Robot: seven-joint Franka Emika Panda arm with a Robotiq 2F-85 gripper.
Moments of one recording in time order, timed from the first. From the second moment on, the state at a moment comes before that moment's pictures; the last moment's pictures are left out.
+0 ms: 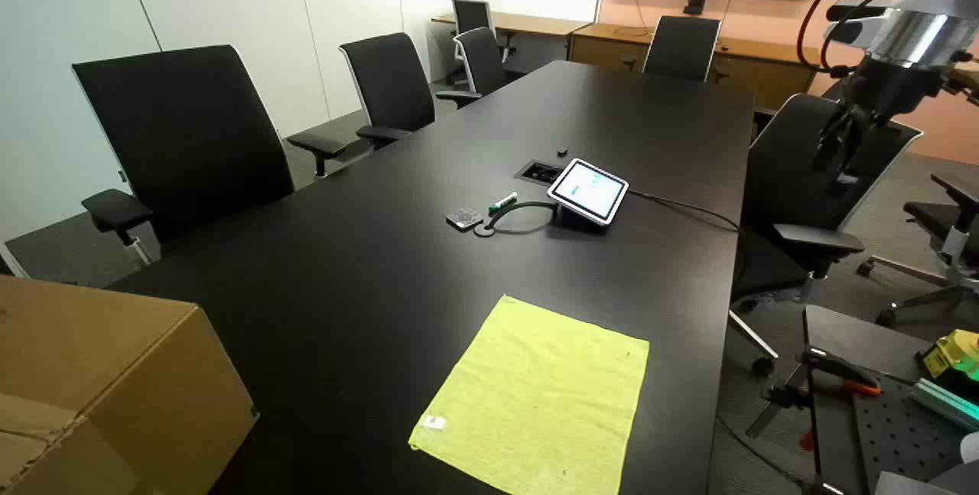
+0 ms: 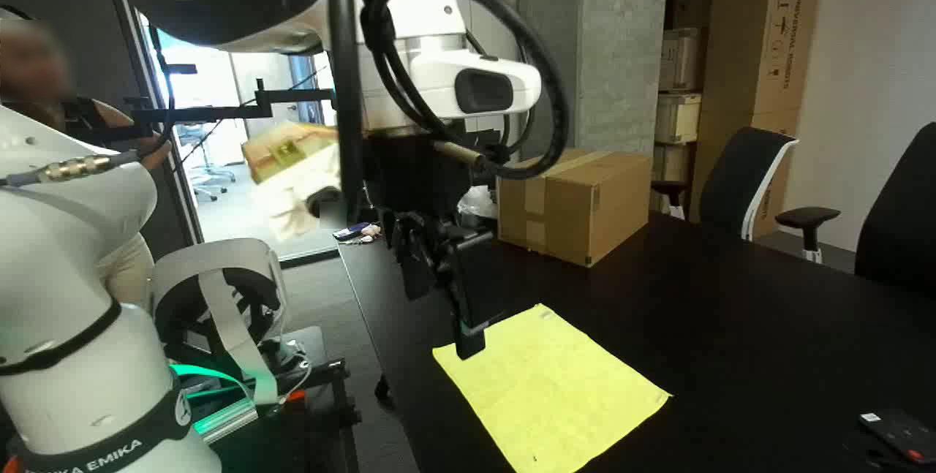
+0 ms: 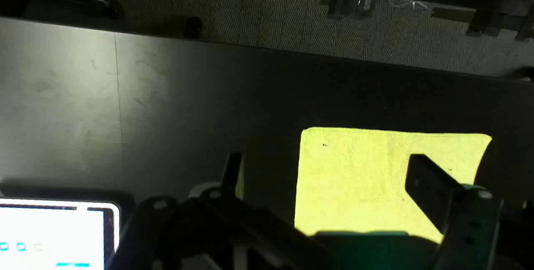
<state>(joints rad) -0.15 -0.68 -0.37 -2.76 -0.22 2.17 -0.51</state>
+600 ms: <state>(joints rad) -0.15 -0.67 -0.37 -2.76 -0.22 2.17 -0.51</state>
